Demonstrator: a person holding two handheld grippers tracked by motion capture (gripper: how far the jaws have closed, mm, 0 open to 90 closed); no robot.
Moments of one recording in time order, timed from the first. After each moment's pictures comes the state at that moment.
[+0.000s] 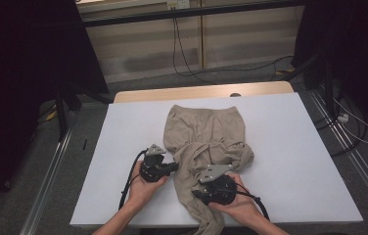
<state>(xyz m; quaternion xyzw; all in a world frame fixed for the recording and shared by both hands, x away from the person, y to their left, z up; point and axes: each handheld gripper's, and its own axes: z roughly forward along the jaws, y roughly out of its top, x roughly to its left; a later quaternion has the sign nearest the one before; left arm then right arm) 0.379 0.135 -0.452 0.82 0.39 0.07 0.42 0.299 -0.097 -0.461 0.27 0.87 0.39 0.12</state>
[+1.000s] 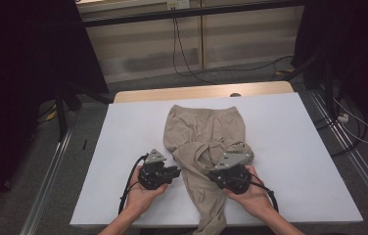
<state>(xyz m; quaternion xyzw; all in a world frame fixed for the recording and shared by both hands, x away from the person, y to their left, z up) 0.352 0.127 -0.447 0.84 0.34 0.08 0.41 0.315 -0.129 -0.443 0.31 0.86 0.38 0.16</state>
